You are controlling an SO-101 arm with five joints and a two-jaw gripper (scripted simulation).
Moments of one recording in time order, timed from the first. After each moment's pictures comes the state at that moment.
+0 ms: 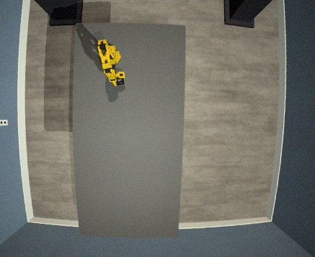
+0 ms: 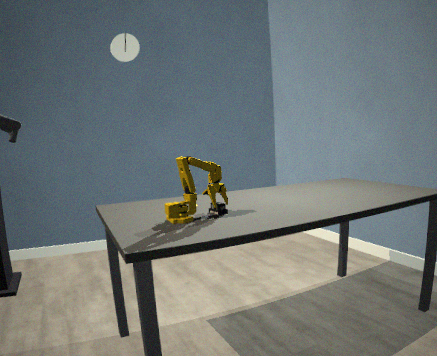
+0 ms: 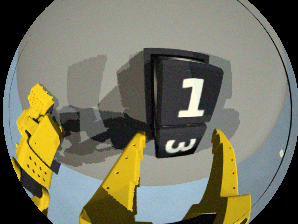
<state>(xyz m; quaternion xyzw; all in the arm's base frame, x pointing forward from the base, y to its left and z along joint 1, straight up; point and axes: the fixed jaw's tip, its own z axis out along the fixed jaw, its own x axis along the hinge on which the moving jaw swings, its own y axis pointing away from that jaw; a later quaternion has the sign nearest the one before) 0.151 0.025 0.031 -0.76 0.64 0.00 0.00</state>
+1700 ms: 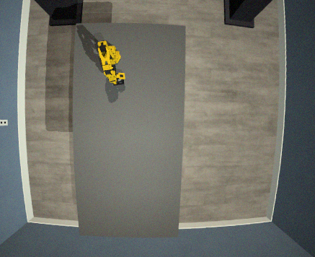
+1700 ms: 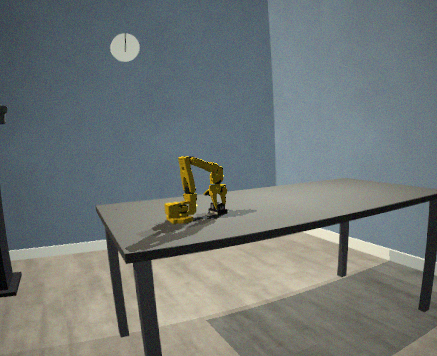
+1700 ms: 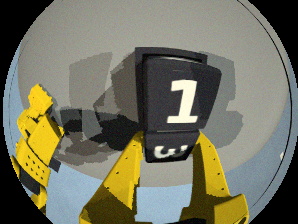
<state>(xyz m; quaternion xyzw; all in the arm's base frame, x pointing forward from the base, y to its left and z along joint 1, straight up) 0.155 0.026 0.028 -0.76 0.64 0.00 -0.01</state>
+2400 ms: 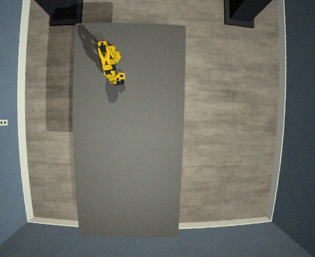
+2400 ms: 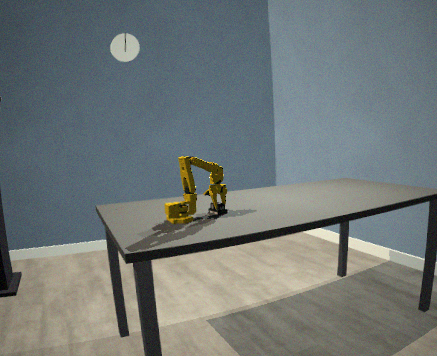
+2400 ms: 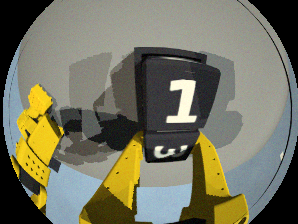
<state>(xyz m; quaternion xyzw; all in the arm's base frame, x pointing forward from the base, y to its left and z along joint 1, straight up) 0.156 0.026 0.028 -0.76 0.64 0.00 0.00</state>
